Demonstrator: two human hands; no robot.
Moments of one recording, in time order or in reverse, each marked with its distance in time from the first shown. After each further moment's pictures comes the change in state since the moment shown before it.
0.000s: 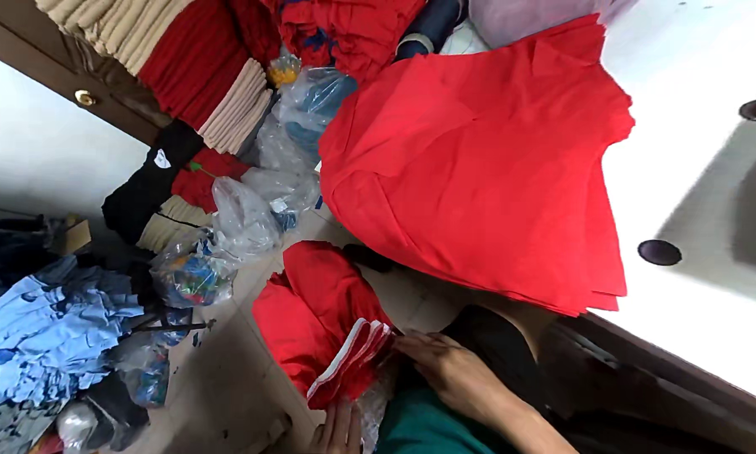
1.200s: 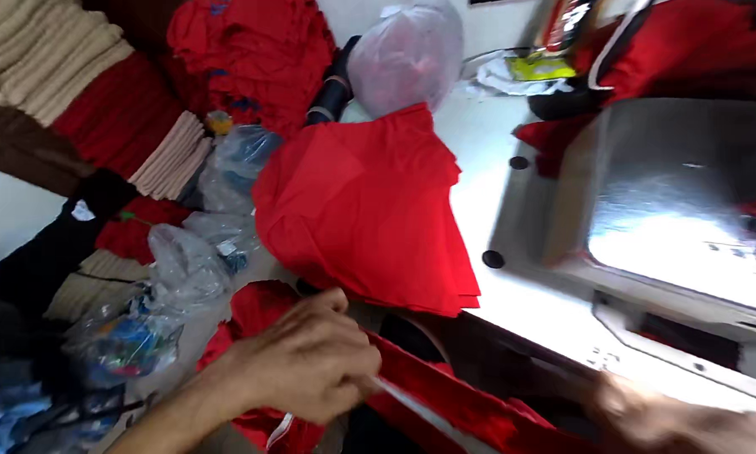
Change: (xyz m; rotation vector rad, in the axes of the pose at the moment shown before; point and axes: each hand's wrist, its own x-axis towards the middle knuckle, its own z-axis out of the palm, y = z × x) left_hand 0.211 0.045 -0.240 -0.299 -0.032 1.166; right_hand -0.093 -0.107 -0.261 0.537 0.199 -0.128
